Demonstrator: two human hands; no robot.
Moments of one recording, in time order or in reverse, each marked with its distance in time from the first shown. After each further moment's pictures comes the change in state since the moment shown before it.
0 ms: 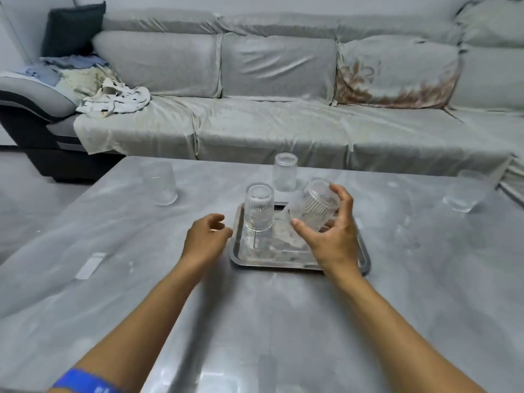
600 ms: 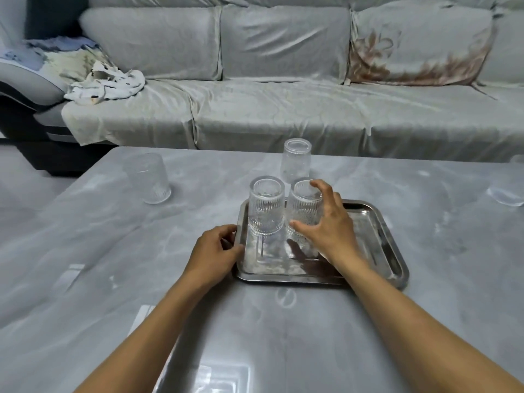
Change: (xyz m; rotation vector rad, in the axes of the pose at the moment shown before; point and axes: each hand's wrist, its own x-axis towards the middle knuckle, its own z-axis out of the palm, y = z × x) left_hand 0.048 -0.054 0.032 0.132 -0.139 0.277; right_hand 0.056 0.089 0.063 -0.396 -0.233 -0.118
